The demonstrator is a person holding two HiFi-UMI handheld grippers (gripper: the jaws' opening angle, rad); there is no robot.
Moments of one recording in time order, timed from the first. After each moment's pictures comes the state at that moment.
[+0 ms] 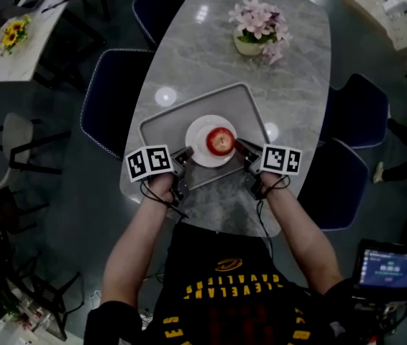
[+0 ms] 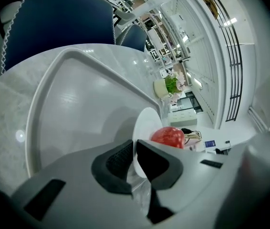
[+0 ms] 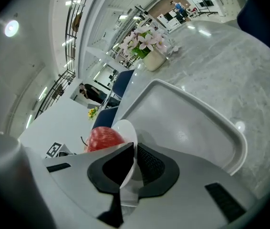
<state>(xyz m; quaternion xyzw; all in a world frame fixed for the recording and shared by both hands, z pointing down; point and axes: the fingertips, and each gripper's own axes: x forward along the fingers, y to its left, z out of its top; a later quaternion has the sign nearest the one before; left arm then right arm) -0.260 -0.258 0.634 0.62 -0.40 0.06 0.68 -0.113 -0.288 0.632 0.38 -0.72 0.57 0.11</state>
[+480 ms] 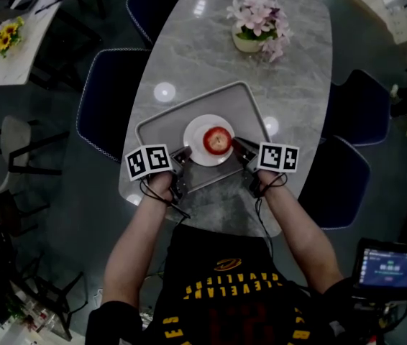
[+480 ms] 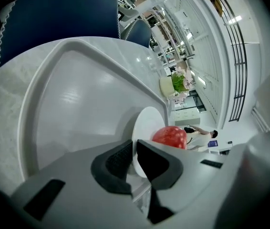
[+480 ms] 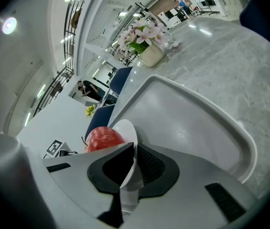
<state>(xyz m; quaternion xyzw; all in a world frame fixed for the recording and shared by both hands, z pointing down) -0.267 -0.256 0.646 0.60 -0.39 0.07 0.69 -0.122 -0.286 0.638 0.39 -0.71 0.57 0.13</state>
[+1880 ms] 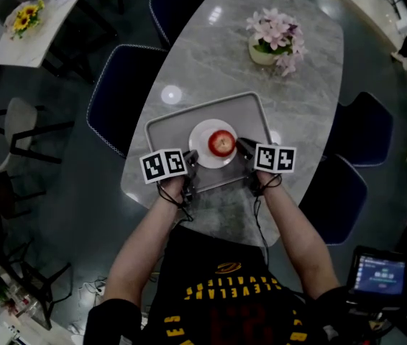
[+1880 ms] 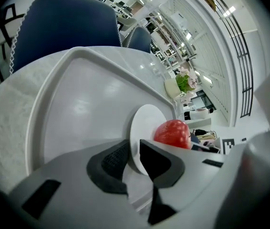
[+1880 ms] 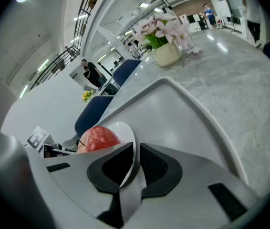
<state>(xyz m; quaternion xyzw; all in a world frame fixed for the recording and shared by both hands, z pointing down) -0.272 -0.249 0.658 0.60 -0.46 0.09 0.65 -0.128 -0.307 0.650 0.38 -0.75 0.49 0.22</state>
